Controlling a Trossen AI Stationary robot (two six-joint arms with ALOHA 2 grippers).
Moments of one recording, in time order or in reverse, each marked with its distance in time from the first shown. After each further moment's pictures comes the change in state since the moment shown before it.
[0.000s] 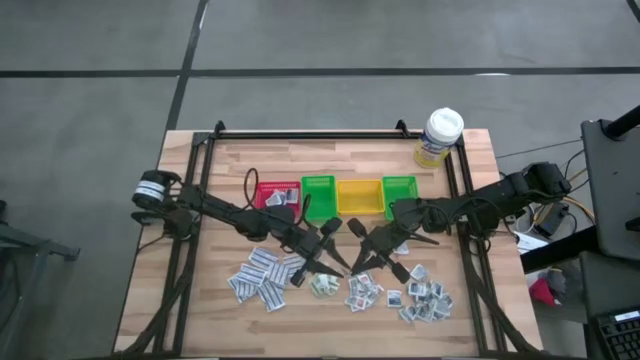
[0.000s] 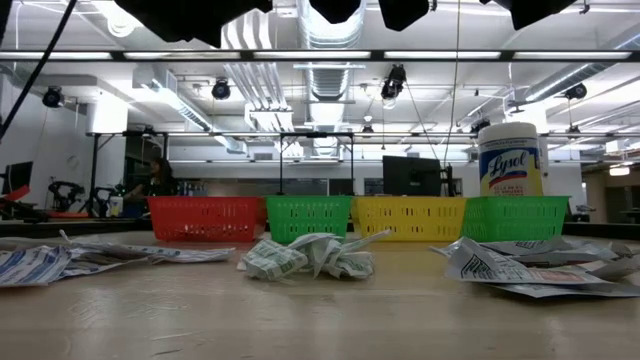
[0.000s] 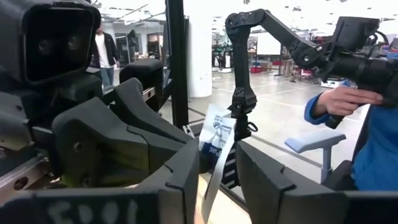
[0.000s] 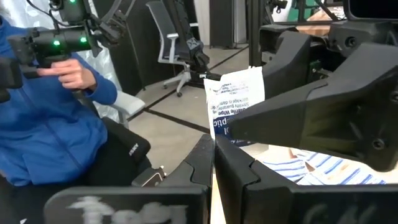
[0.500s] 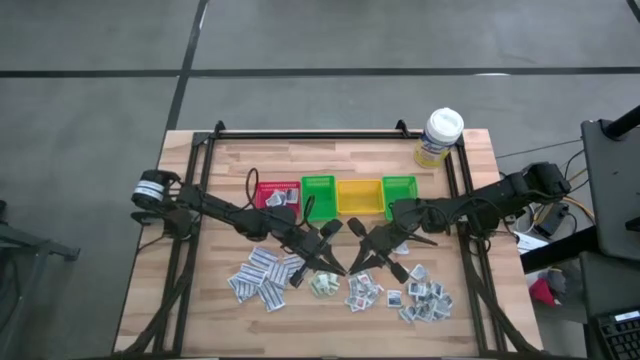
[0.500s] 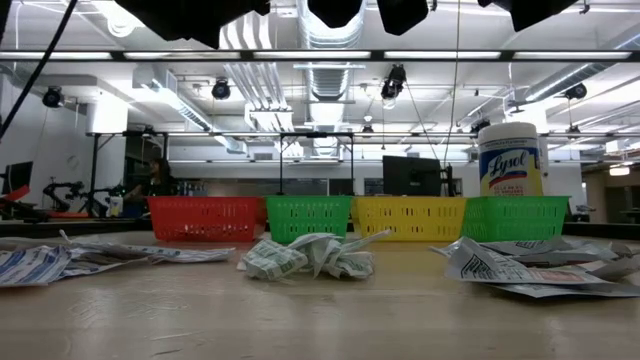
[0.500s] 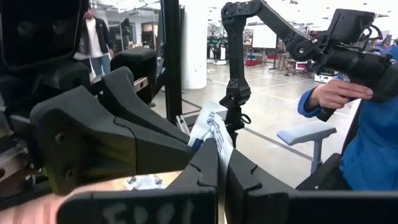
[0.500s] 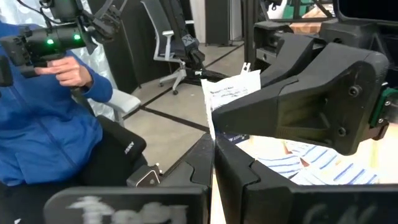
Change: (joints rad) left arm 0.000 -0.009 0.000 -0.067 0.021 -0.011; right arm -0.001 0.001 -0.001 -0.008 0.016 -0.002
